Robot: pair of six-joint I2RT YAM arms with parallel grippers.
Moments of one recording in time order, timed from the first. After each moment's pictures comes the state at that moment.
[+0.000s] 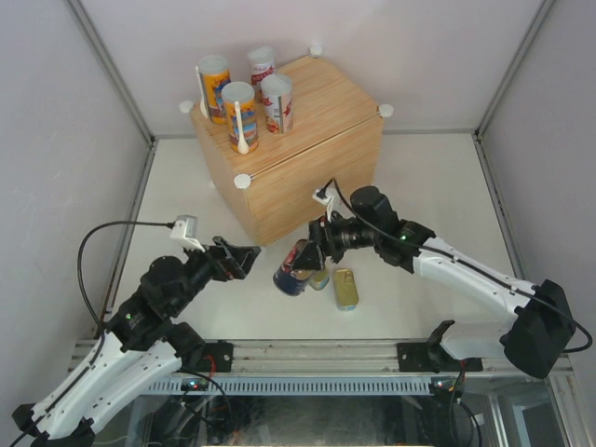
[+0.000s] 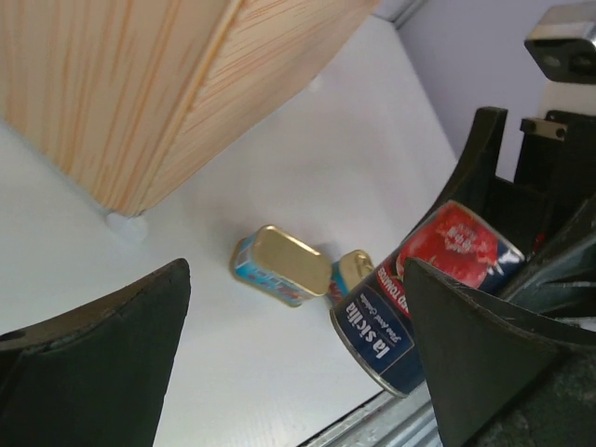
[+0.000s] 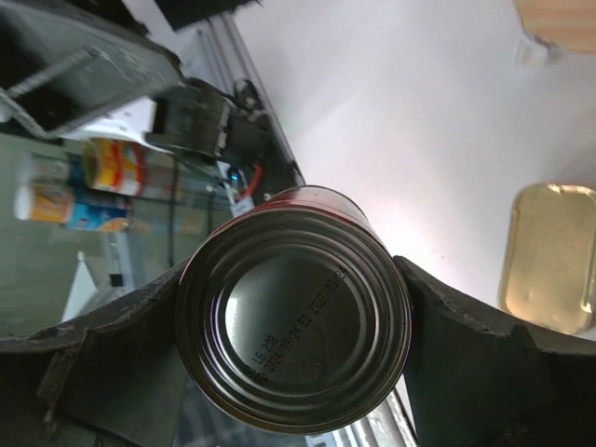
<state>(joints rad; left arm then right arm) -0.72 0.38 0.59 -0.42 -0.20 -0.67 0.78 1.27 0.97 -0.25 -0.62 0.48</state>
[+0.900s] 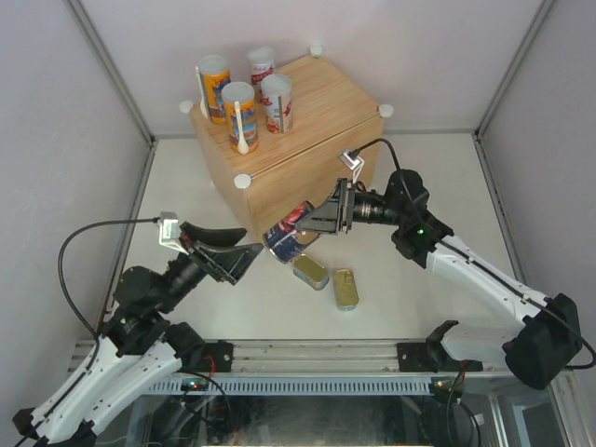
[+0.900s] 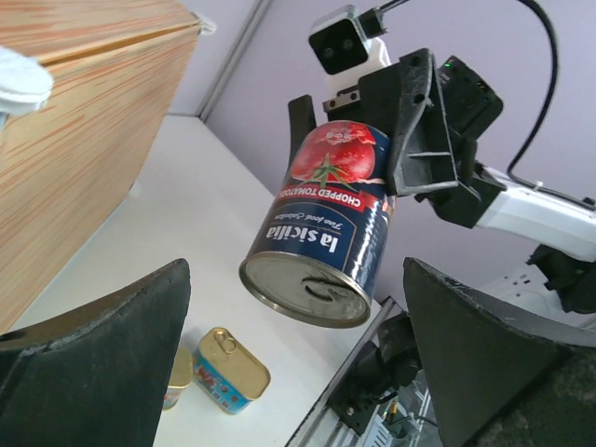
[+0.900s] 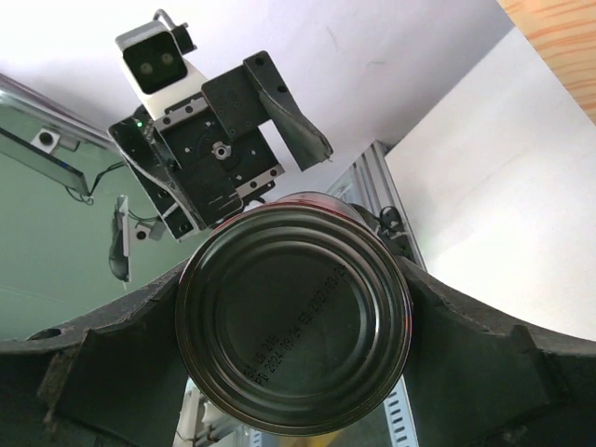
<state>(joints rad) -0.72 0.34 0.59 -0.04 0.07 -0.66 0.63 1.19 0.97 0.23 -0.81 0.97</state>
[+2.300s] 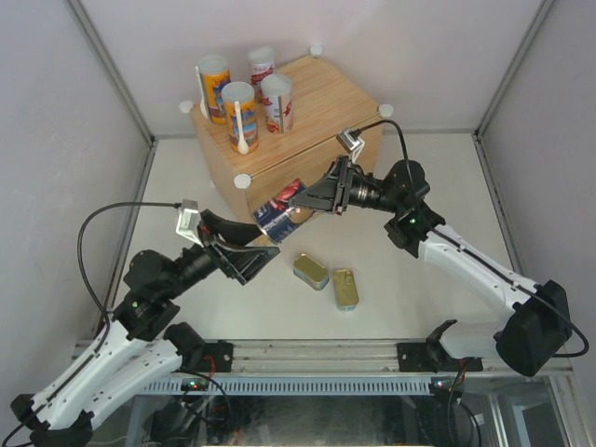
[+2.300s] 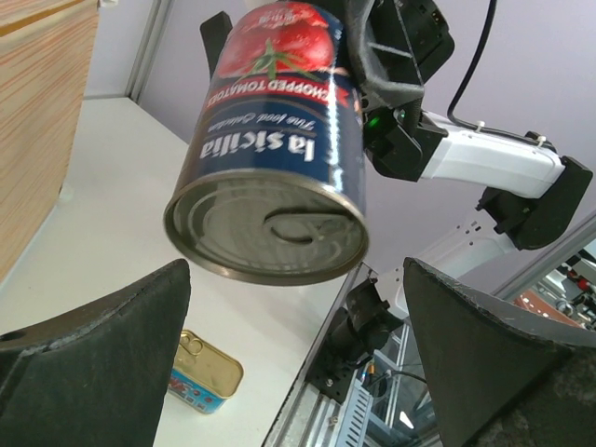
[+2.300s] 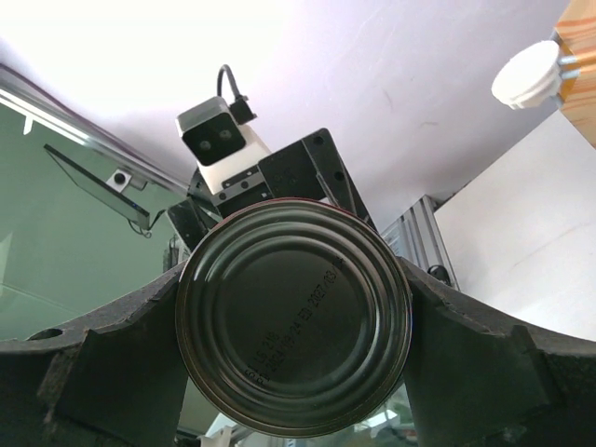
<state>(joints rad) -0.72 0.50 0.64 0.10 0.29 -0.64 0.64 1.28 1.05 0.46 -0.78 1.17</state>
